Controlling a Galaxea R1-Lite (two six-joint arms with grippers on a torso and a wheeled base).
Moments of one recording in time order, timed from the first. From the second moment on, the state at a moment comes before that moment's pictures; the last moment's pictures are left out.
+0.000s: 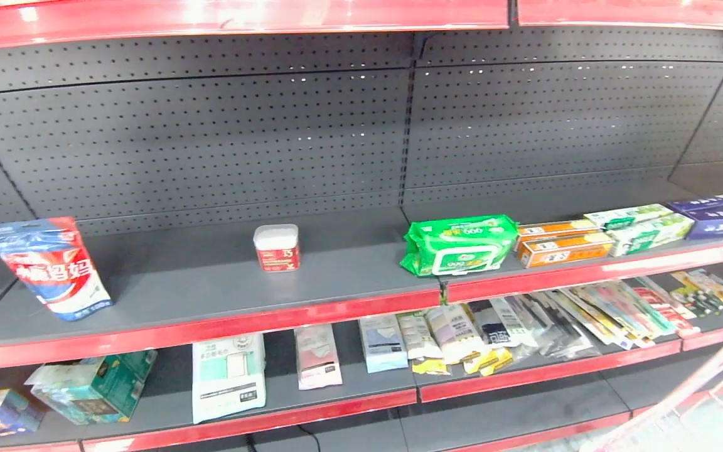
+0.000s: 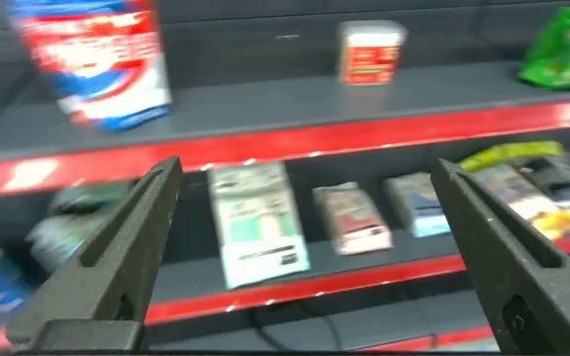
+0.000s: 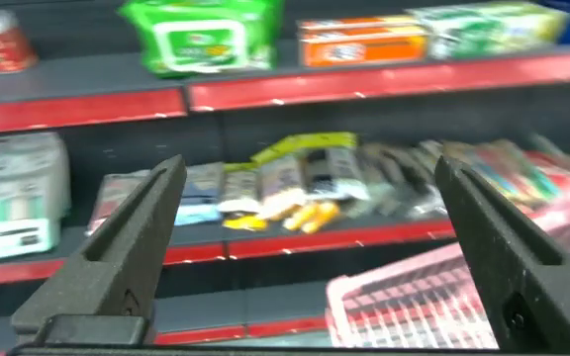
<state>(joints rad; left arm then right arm) 0.00 0.00 0.00 0.00 0.01 0.00 0.00 0.00 0.00 0.00 0.03 0.00</state>
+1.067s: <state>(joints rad) 0.00 0.00 0.00 0.00 0.01 0.00 0.00 0.00 0.00 0.00 0.03 0.00</state>
